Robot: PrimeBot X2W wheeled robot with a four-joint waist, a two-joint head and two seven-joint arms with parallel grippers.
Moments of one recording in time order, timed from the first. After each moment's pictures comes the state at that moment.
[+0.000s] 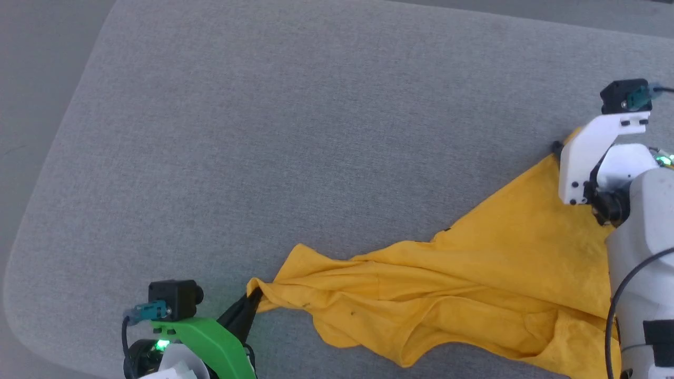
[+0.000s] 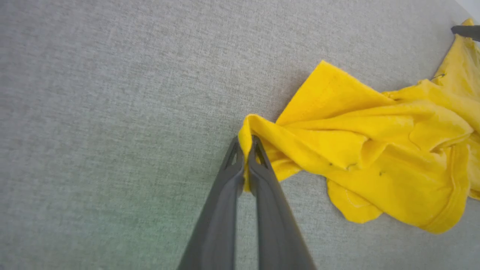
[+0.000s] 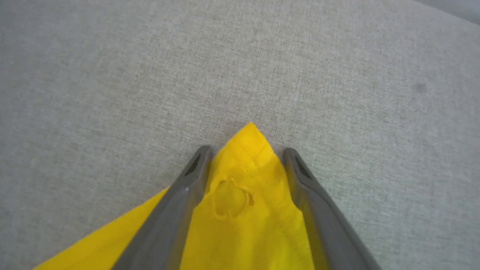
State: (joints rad) left arm 0.05 0.31 -0.31 -0.13 -0.67 0.04 0.28; right arm -0.70 -0.12 -0.22 0.61 -0.11 0.13 0.57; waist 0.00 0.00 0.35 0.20
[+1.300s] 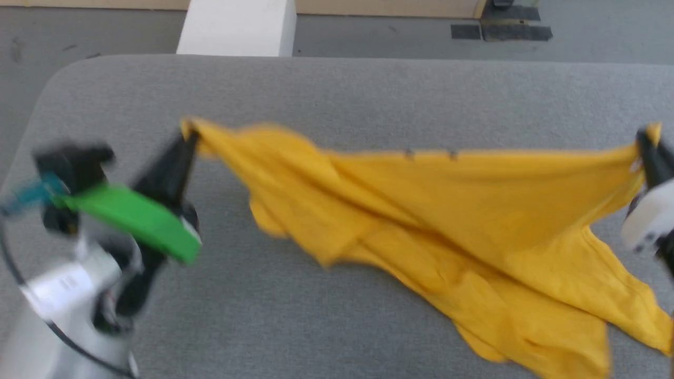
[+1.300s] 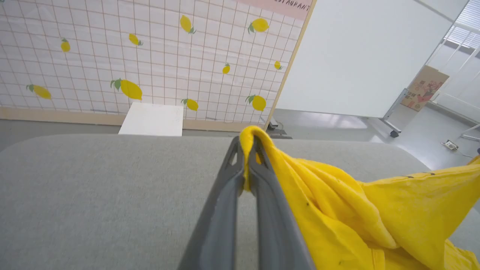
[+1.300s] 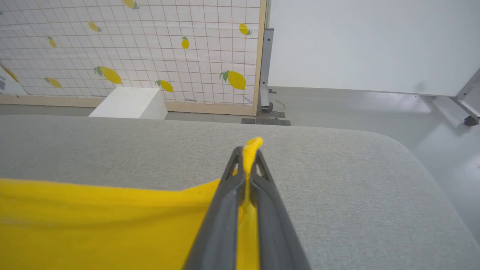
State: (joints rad) left arm -0.29 0.39 -0.19 -0.19 -0.69 -0.02 0.21; right arm -0.27 -0.16 -0.25 -0.14 0.16 0.13 0.46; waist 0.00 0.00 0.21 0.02
